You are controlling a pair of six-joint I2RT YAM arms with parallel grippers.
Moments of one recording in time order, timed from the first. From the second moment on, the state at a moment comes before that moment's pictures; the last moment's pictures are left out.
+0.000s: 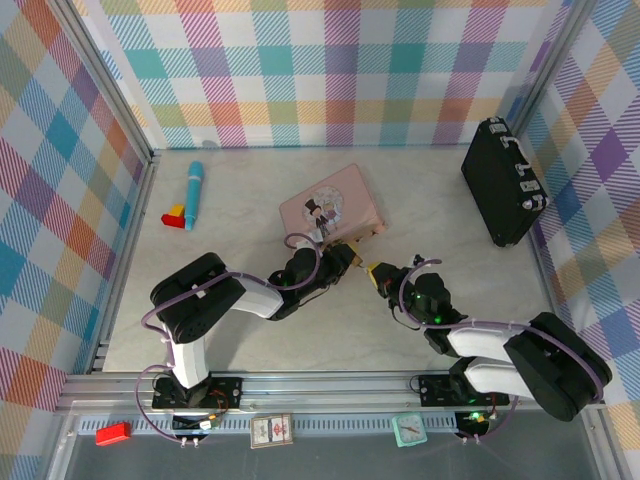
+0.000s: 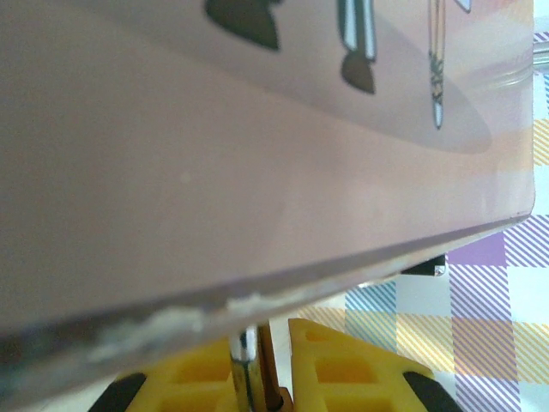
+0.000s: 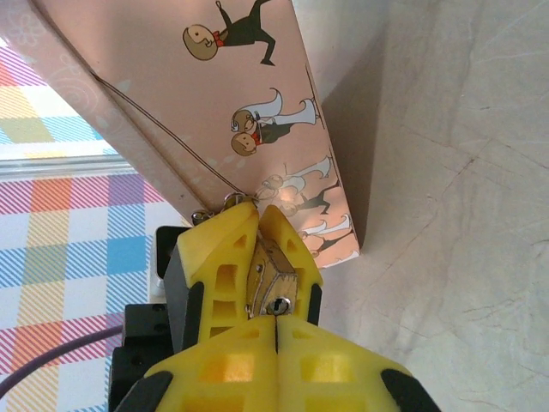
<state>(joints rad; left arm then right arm) -0.86 1.84 0.70 0.92 -0.02 -1.44 0.64 1.20 0.13 0.86 -0.07 1.51</state>
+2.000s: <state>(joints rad) -0.86 1.84 0.71 0.90 -0.02 -1.46 0.64 1.20 0.13 0.86 -0.03 1.51</state>
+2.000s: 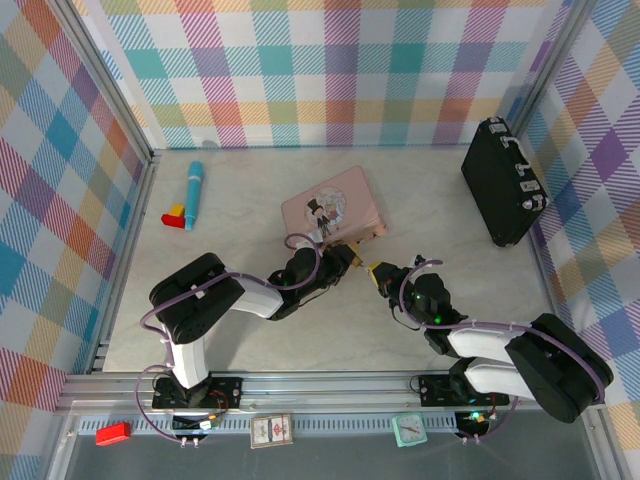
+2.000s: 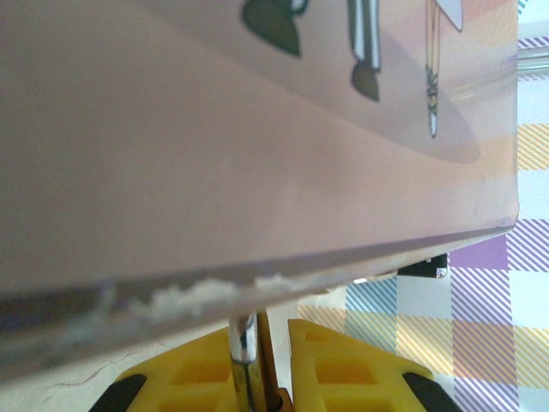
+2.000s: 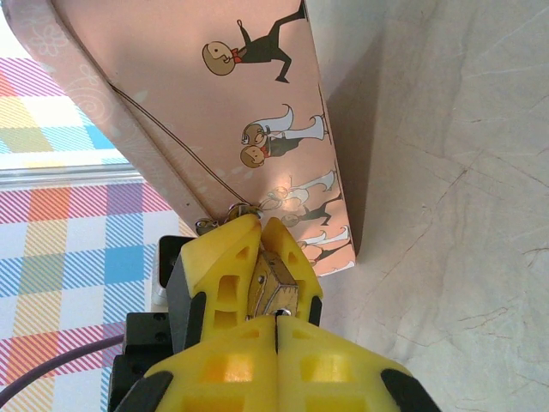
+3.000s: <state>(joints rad) -0.89 1.84 0.71 0.89 -0.07 -1.48 0.64 1.20 0.13 0.86 -0.02 1.51</state>
